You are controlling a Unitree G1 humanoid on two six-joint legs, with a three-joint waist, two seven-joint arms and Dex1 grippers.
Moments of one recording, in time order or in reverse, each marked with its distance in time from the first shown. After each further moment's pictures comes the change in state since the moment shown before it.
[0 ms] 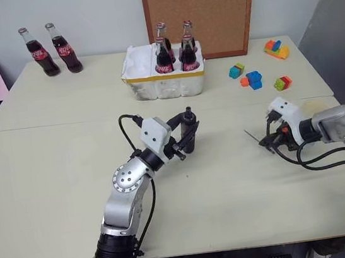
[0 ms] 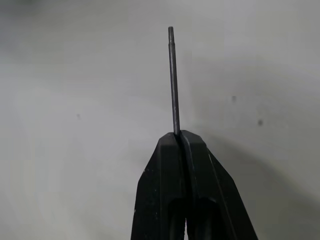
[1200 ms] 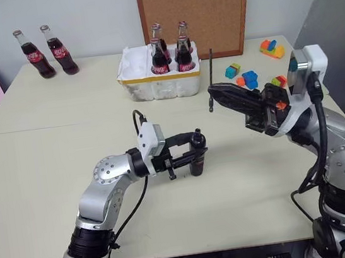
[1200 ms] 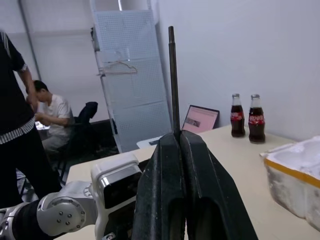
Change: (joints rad) left arm -0.043 0.204 0.009 -0.007 -0.223 0.107 -0.409; right arm 0.111 0.495 -0.216 -0.329 0.453 -0.560 -0.079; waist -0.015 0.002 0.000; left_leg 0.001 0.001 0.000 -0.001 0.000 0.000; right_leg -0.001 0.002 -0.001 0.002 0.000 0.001
